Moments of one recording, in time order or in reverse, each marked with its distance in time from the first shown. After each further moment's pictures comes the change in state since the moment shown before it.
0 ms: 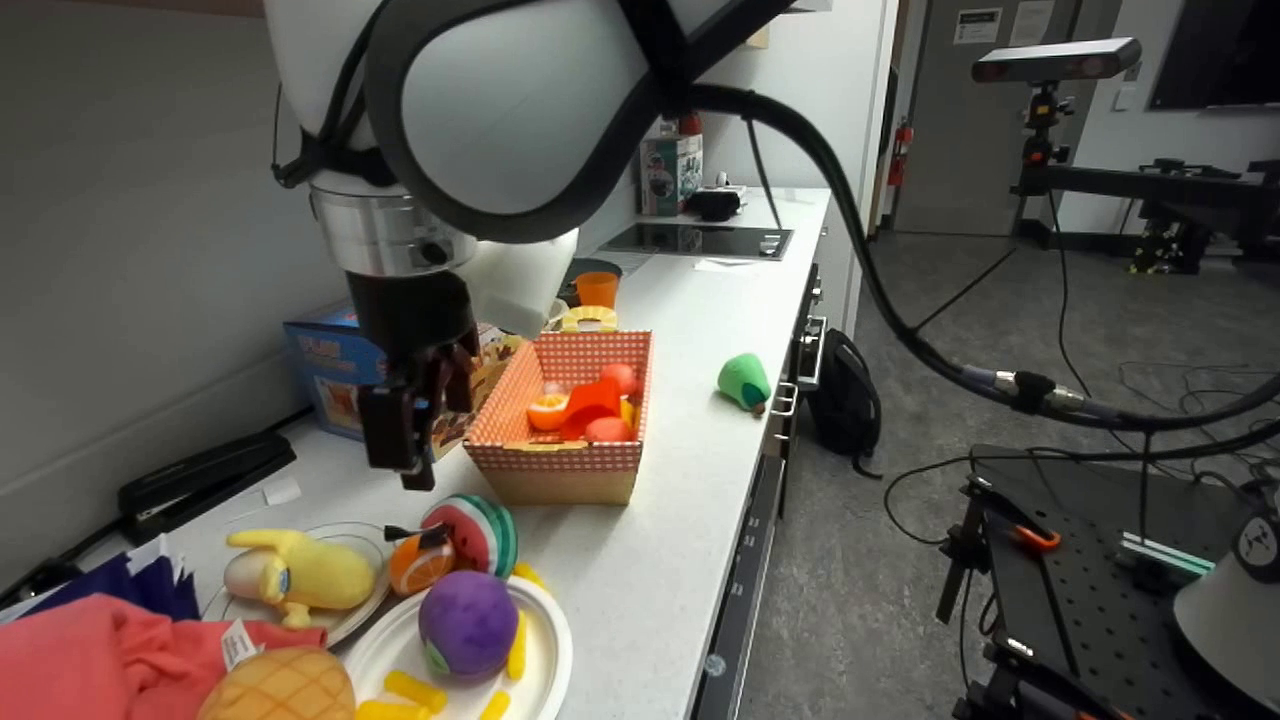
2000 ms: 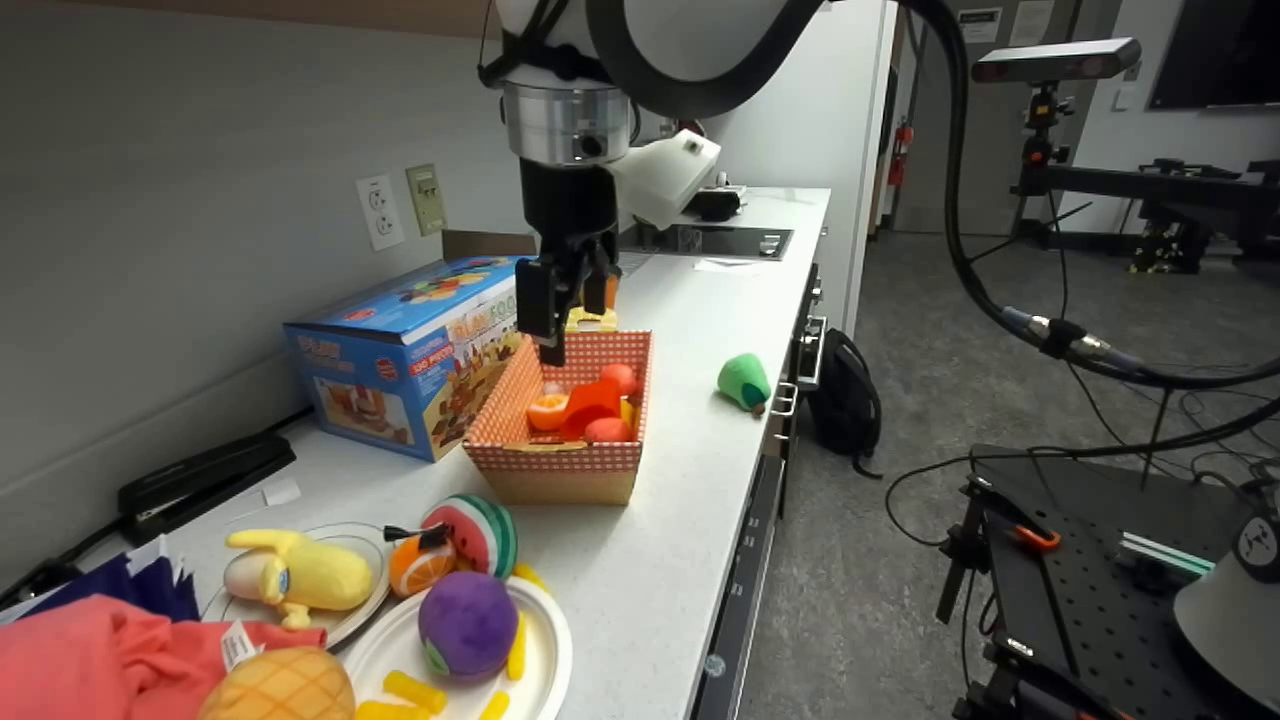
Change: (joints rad) arm -0.093 -0.301 -0.075 -0.311 0.001 0.017 0.131
